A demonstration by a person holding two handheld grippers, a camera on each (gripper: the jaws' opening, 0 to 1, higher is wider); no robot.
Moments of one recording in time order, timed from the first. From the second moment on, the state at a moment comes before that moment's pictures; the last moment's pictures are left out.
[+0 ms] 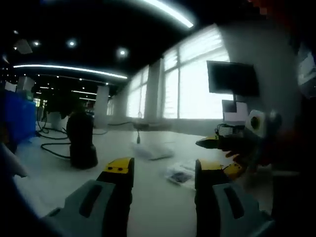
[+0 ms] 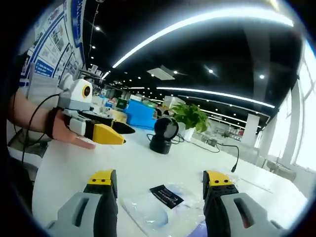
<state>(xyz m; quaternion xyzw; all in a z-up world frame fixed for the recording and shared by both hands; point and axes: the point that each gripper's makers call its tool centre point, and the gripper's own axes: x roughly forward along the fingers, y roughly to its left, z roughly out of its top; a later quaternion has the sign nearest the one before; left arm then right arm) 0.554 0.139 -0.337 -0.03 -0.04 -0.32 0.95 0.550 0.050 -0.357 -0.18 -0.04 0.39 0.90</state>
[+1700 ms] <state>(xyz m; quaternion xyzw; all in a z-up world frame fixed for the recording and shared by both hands) 0.553 0.137 -0.337 -0.02 -0.05 -0.32 0.95 0.546 0.061 -0.416 -0.03 0.17 0.38 0.91</state>
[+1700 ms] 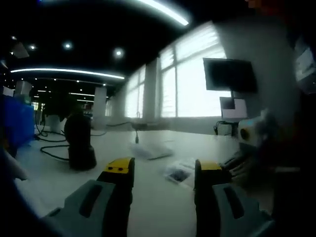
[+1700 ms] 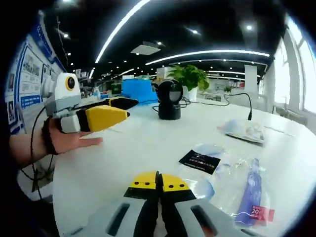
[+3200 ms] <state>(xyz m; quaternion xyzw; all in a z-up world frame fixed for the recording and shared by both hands) 0.553 0.138 -0.336 -0.02 -0.05 -0.32 0.95 0.592 -0.034 -0.270 0.03 0.00 0.27 0.96</state>
